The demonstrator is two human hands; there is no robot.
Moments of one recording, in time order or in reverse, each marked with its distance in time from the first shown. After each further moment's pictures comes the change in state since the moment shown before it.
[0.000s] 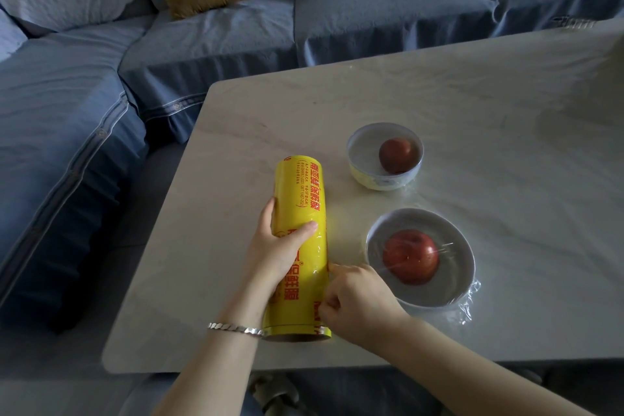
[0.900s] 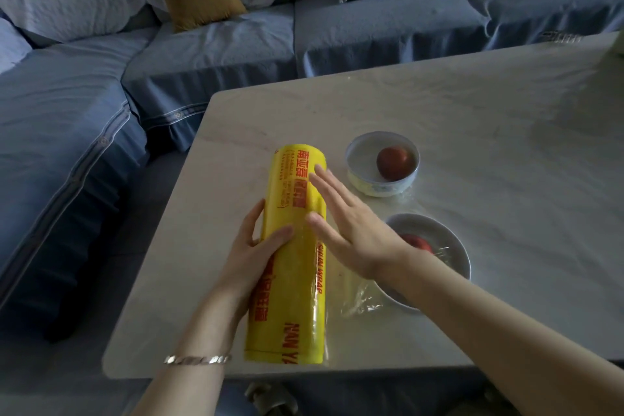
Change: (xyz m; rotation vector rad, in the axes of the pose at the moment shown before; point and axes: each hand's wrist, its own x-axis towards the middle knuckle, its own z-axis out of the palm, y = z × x) left_hand -0.018 0.008 -0.036 -0.380 -0.241 0.034; right_hand 0.048 -0.006 -0.063 0.145 0.022 0.009
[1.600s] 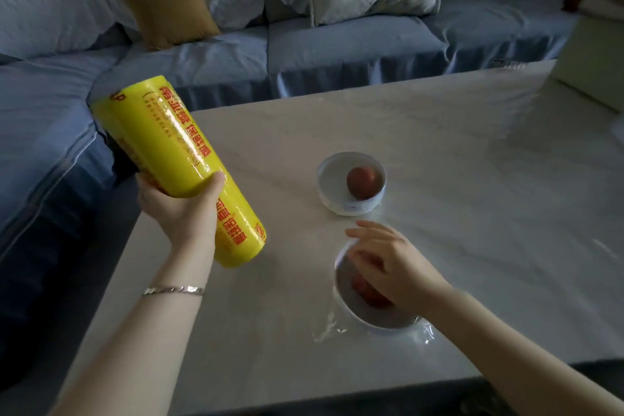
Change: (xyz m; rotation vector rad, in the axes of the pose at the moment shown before) left_hand 0.074 0.047 -0.006 -0.016 0.757 0.471; right_hand -0.052 0.067 -0.023 -0.127 0.186 0.093
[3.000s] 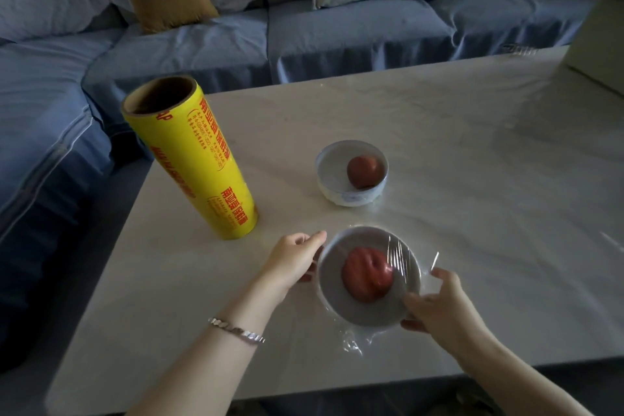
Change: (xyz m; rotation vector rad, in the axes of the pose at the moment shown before) left_hand -0.106 -0.037 0.040 0.328 -0.869 -0.421; right_hand -0.057 0.004 0.001 0.703 0.131 1.027
